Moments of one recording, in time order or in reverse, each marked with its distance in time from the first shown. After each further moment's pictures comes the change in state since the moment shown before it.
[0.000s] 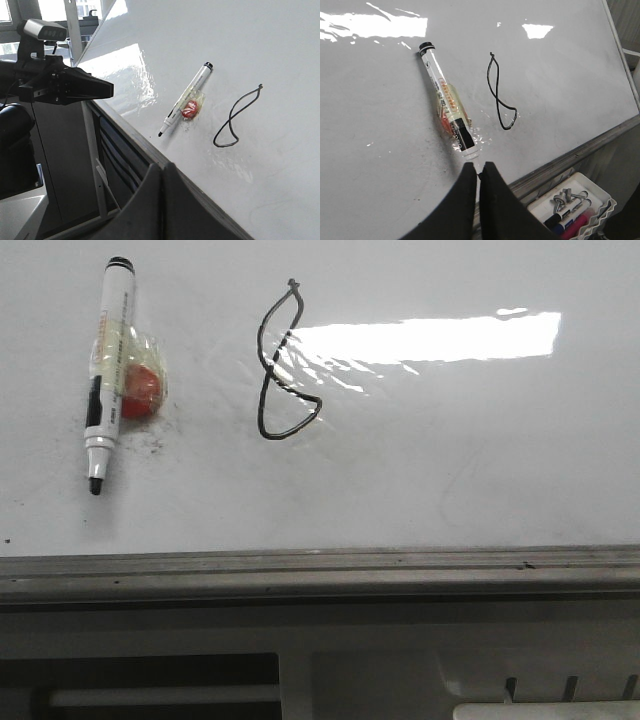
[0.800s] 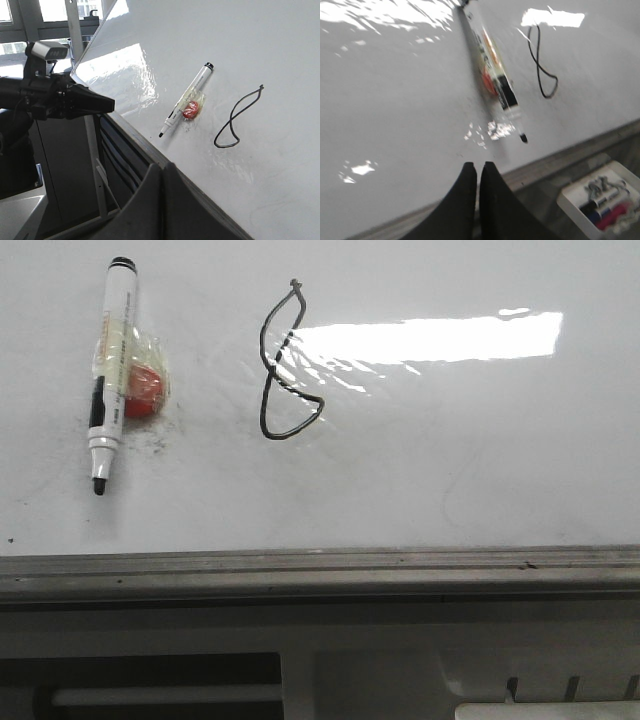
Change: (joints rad) left arm 0.133 -0.094 0.105 0.000 0.015 0.000; right arm 0.000 0.000 0.000 -0.004 0.000 0.002
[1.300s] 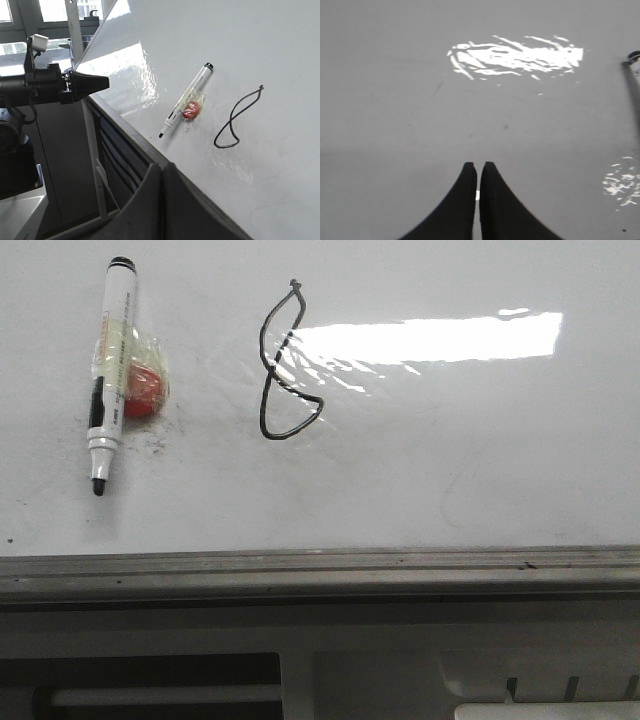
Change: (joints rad) left arm 0.478 -0.172 0.000 0.103 0.112 -0.008; right arm 0.000 0.000 0.000 0.000 -0.002 0.000
